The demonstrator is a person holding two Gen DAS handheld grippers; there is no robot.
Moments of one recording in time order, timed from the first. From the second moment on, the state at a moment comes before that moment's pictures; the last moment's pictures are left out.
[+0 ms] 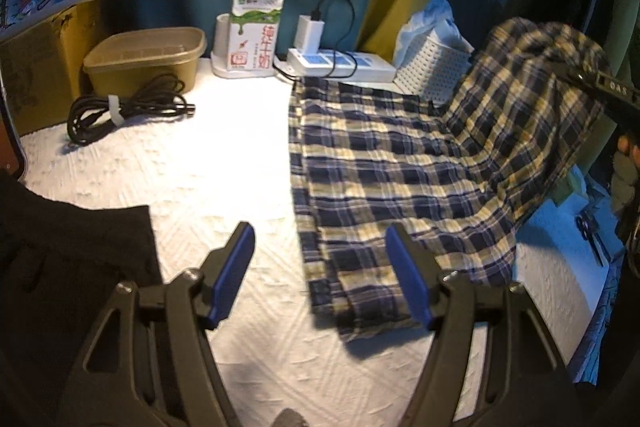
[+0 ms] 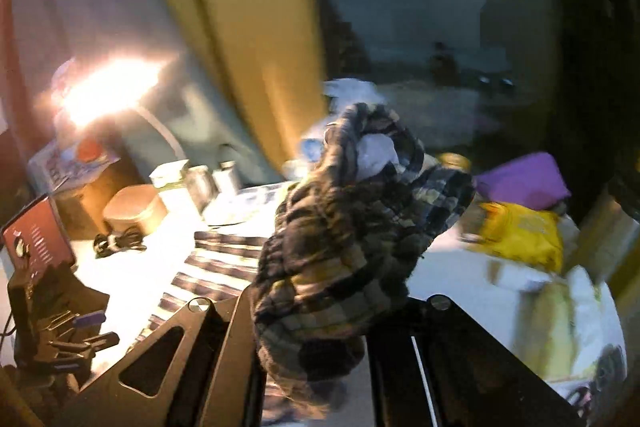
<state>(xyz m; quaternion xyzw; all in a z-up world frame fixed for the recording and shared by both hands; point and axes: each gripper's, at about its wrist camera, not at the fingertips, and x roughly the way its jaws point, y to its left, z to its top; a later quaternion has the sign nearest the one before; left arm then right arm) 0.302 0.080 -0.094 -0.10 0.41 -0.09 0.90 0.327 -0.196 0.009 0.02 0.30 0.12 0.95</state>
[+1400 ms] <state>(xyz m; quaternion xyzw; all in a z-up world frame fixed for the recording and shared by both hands) 0.392 -0.005 -0.061 0.01 0.41 -0.17 0.90 0.348 -0.188 -0.089 0.02 0.41 0.20 0.89</state>
